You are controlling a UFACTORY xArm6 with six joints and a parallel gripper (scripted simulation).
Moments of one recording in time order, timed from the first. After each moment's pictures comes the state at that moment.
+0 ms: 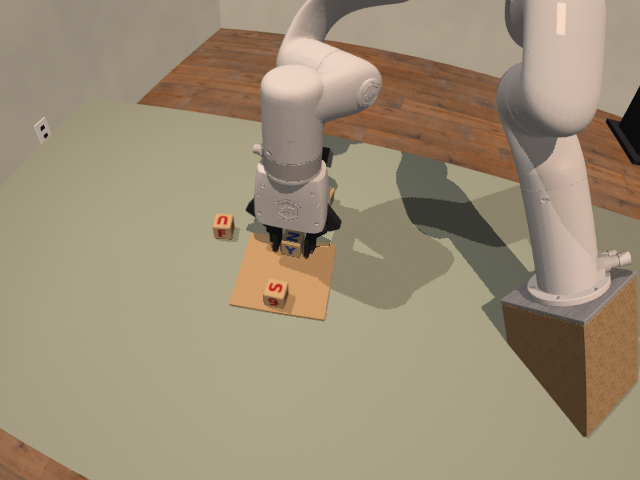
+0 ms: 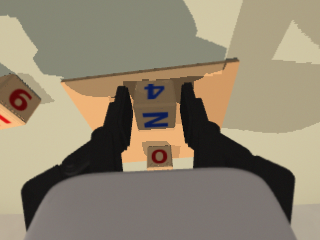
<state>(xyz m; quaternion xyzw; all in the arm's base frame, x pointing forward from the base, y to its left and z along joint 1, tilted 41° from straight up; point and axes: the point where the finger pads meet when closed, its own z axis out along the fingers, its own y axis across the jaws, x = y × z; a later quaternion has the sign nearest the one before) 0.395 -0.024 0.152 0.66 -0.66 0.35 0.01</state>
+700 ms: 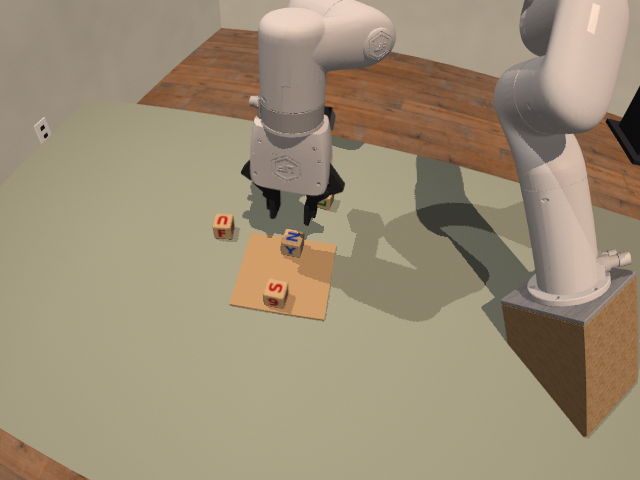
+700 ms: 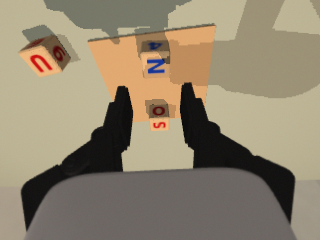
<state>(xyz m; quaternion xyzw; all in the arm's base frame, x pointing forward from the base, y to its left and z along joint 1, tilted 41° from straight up) 0.362 0.013 0.208 0.67 -0.66 0.35 0.01</state>
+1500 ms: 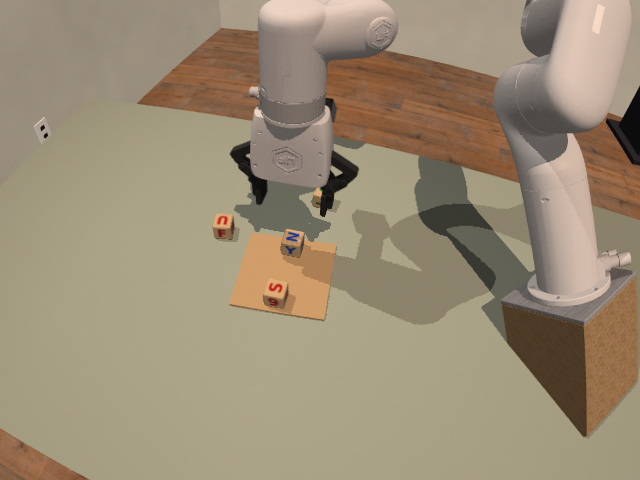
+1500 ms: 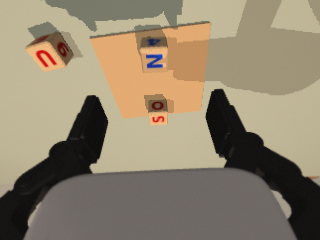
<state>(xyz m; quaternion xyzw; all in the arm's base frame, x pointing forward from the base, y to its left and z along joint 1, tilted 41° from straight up) 0.355 0.018 0.218 0.66 -0.66 0.35 0.01</state>
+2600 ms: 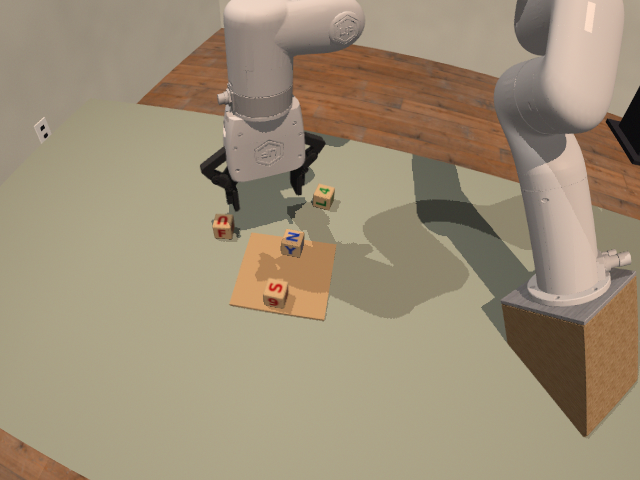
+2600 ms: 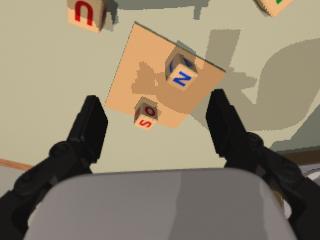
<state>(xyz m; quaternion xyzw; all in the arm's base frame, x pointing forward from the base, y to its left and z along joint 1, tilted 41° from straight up) 0.390 0.022 0.238 0.83 -0.44 0.34 0.12</state>
